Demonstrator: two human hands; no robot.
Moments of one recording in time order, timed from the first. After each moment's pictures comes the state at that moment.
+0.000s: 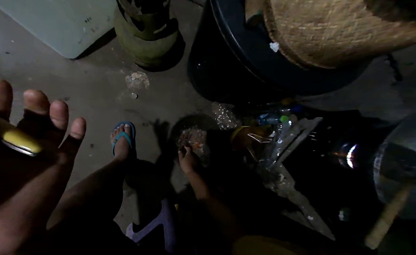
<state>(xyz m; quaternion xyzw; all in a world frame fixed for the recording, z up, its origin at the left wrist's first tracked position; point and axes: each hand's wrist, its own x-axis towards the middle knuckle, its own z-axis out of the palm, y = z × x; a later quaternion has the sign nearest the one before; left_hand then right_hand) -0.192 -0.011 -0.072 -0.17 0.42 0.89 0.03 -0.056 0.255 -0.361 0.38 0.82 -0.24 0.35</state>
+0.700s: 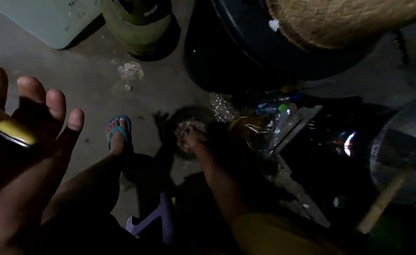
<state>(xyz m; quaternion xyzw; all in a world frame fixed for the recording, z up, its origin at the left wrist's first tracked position) -0.190 -0.002 -0.078 -0.13 0.37 0.92 0.08 -0.107 0.307 -0.357 0.35 0.81 -0.22 0.42</state>
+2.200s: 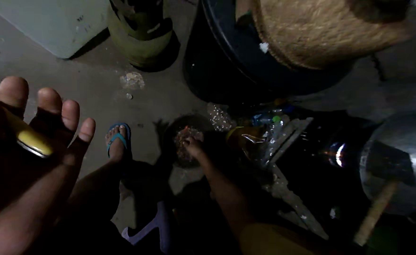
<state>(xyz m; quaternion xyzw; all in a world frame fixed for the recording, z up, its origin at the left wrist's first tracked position) -0.189 0.012 -0.059 -0.17 0.37 0.91 0.08 -0.098 0.323 -0.355 0.29 0.81 -0.28 0.42</state>
